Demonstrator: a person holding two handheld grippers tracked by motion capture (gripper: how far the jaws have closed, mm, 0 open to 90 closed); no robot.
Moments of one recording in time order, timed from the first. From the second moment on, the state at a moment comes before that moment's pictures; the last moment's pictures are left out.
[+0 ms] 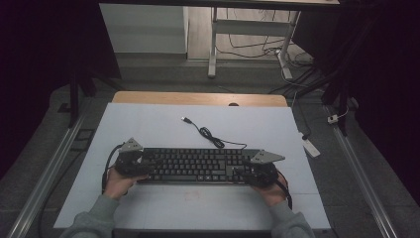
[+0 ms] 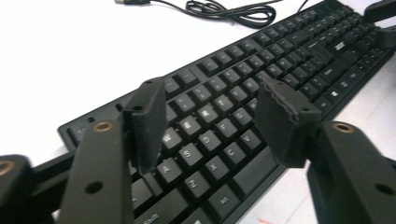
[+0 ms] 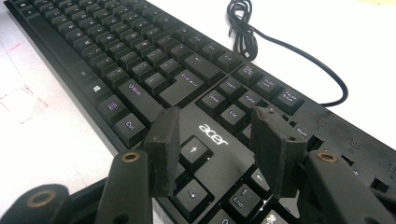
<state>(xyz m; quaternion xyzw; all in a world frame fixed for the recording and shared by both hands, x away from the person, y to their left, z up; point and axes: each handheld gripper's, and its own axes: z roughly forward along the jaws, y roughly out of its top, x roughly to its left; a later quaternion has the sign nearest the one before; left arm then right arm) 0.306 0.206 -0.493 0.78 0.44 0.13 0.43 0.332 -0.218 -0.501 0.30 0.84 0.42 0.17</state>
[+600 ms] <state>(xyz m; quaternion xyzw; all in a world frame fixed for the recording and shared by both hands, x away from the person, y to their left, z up) 0.311 0.217 -0.501 0.79 0.45 0.14 0.39 0.332 -0.217 -0.502 0.29 0.84 0.41 0.17</state>
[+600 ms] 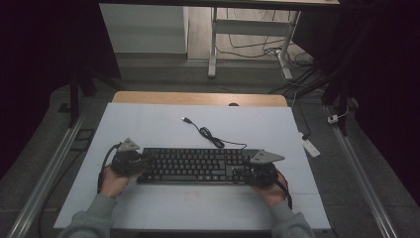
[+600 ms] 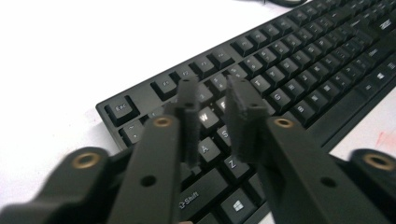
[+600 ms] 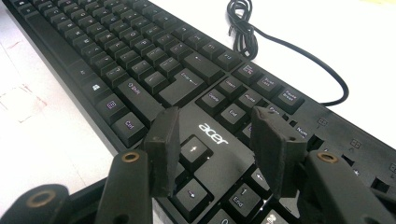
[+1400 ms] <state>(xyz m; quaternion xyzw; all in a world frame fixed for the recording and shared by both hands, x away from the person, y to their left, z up) 0.316 0.208 -0.520 0.82 0.45 0.13 0.35 0.332 -0.217 -0.502 0.30 0.84 0.41 0.17</state>
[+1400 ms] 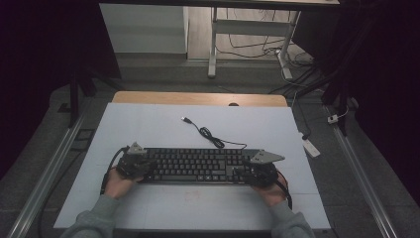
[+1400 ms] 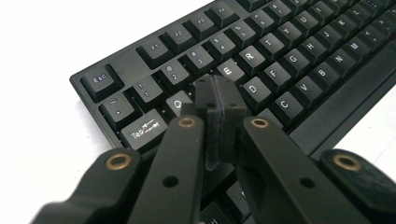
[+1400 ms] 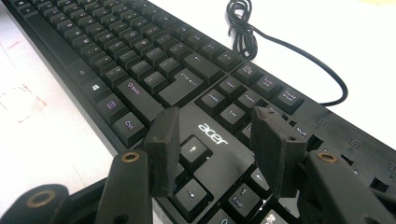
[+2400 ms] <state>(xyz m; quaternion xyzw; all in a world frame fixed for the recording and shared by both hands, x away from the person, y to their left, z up) 0.311 0.220 -0.503 0.78 0.45 0.13 0.42 0.333 -0.218 -0.501 0.30 0.84 0.41 0.17</state>
